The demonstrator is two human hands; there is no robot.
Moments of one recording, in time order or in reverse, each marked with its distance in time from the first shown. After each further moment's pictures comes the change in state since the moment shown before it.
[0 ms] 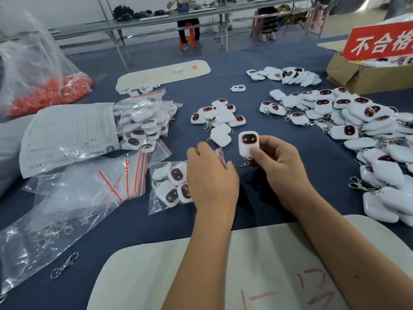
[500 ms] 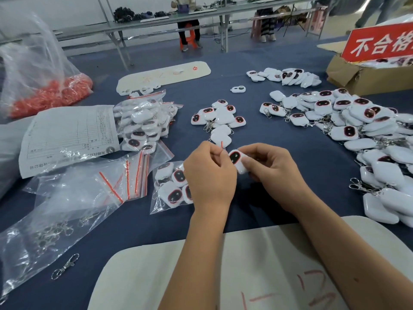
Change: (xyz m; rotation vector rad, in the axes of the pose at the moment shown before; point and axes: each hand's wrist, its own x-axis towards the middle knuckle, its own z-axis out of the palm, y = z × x) left_hand 0.004 0.000 -0.007 -0.395 0.121 0.051; right_hand -0.005 -0.006 0.000 -0.132 -0.171 -0.034
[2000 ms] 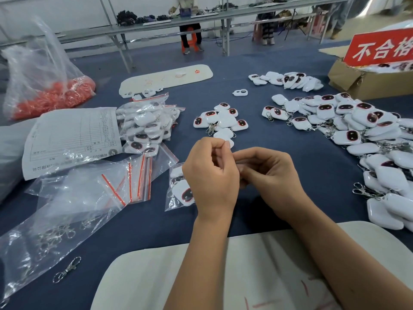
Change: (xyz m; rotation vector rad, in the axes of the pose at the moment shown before) left_hand -0.001 0.004 -0.002 -0.147 0.185 0.224; right_hand -0.003 -0.005 0.017 0.257 -0.037 -0.106
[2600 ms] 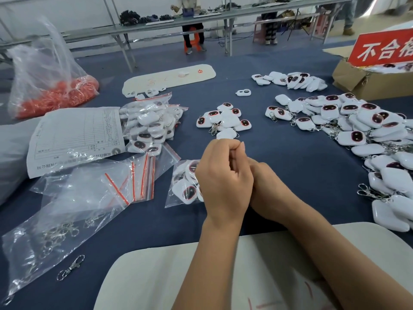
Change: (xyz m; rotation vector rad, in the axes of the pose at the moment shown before) left_hand -0.009 0.004 0.004 0.021 -0.003 0.183; right_hand 0.003 0.002 0.008 -0.725 -0.248 0.000
